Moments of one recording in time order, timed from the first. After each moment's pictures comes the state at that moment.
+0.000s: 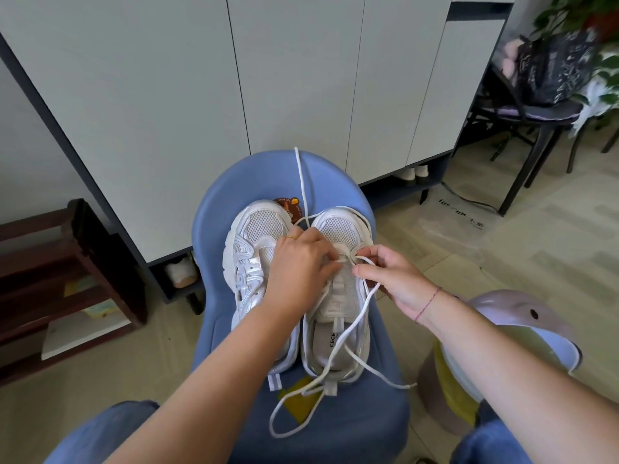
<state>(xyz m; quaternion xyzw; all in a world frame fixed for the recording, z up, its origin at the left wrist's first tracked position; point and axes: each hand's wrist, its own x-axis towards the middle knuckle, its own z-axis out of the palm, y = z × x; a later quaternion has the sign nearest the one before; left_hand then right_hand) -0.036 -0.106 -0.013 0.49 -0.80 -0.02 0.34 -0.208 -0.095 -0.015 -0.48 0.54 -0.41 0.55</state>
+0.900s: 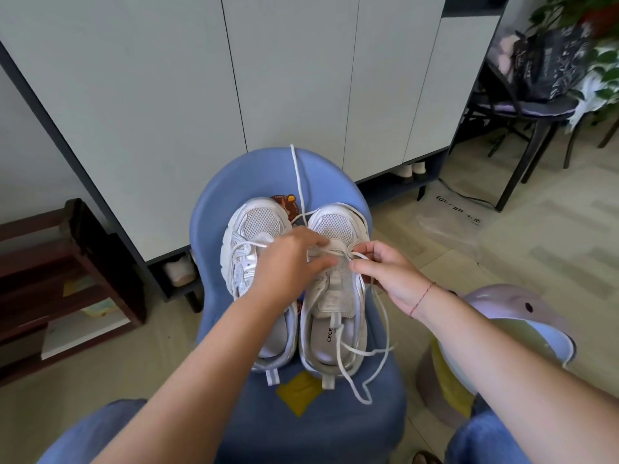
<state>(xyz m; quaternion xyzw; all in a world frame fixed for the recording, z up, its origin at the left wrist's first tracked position) -0.025 -0.098 0.006 0.53 -0.77 -0.16 0.31 -0.204 -0.091 -0.011 -0.48 0.54 -0.42 0.55</state>
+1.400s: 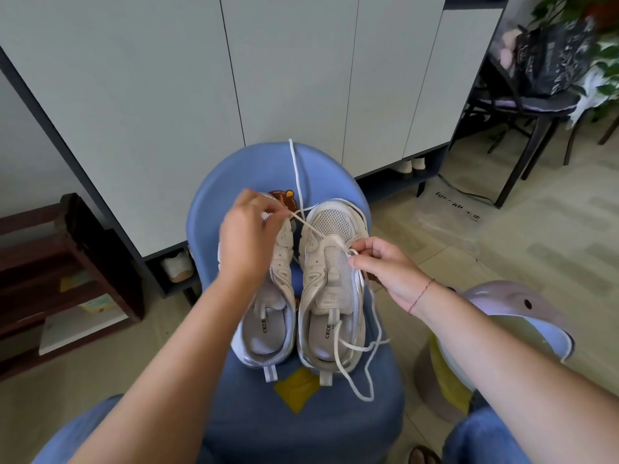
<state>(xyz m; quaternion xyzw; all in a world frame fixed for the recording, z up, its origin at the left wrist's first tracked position) 0.001 -0.108 0.028 0.59 -0.66 -0.10 0.45 -0.206 -0.094 -0.015 -0.49 0.54 -0.42 0.54</state>
